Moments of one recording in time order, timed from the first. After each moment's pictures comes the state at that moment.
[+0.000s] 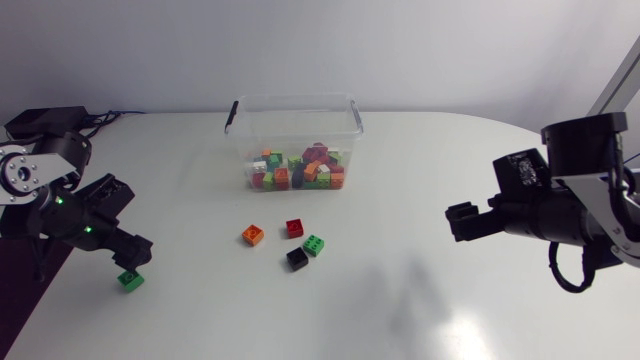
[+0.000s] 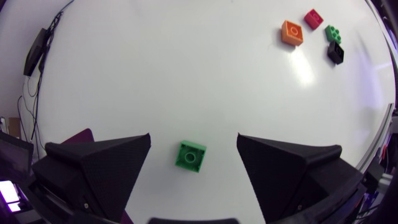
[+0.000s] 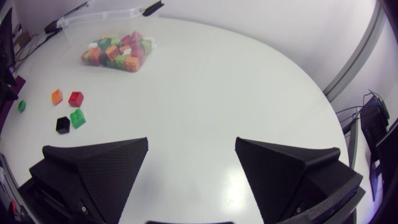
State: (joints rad) left arm 0.12 1.43 0.82 -0.68 0.01 0.53; right arm 0.16 1.13 0.65 -0.31 0.04 -0.12
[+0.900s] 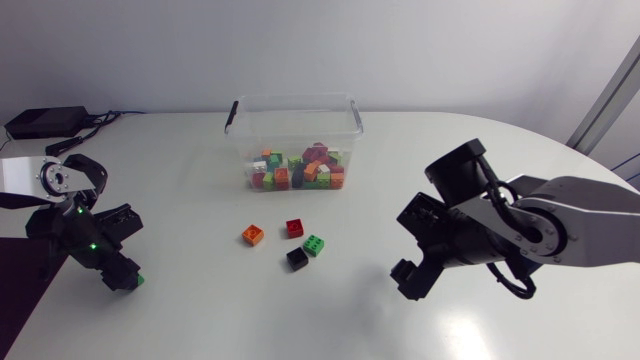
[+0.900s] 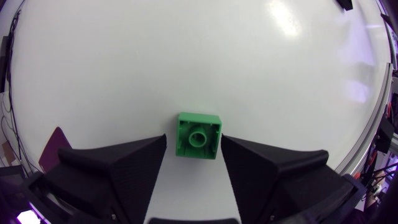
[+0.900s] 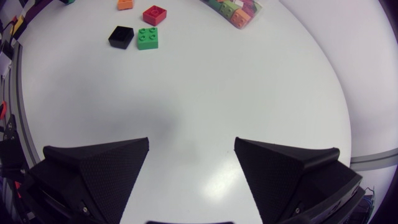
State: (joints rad) left arm 0.22 1.71 0.88 -0.74 -0.02 0.77; right arm 0.51 1.37 0.71 -0.44 0.04 -0.35
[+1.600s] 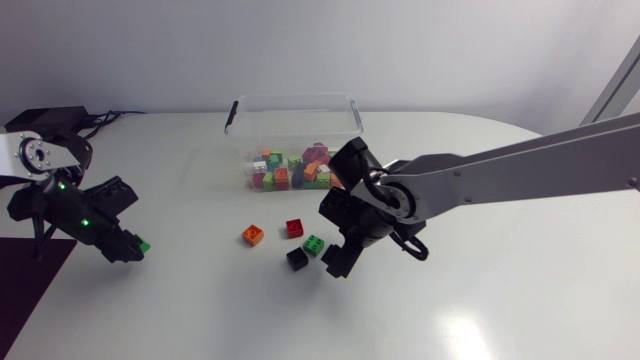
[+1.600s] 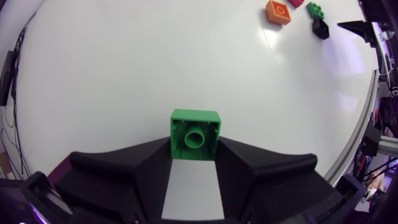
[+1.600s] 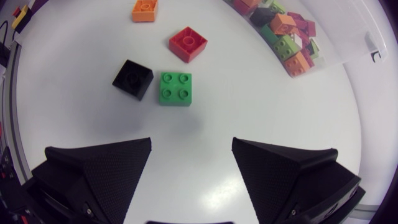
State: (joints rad) left arm 0.22 1.64 0.97 -0.79 0.14 0.79; right arm 0.66 1.84 1.05 -0.36 0.01 -0.34
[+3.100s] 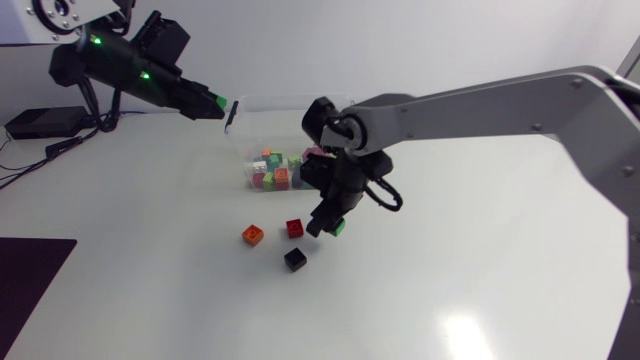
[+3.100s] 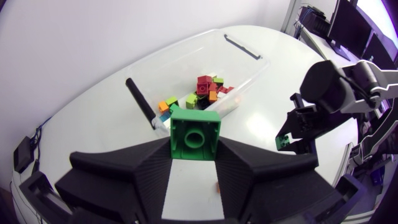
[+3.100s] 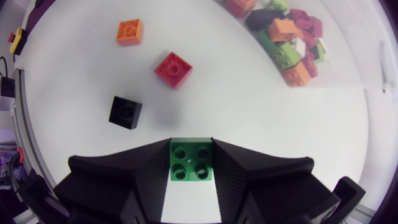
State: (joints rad) left arm -0.15 1.71 1.57 -0.73 0.33 0.37; right arm 0.63 2.05 1.53 -0.80 -0.03 -0.30
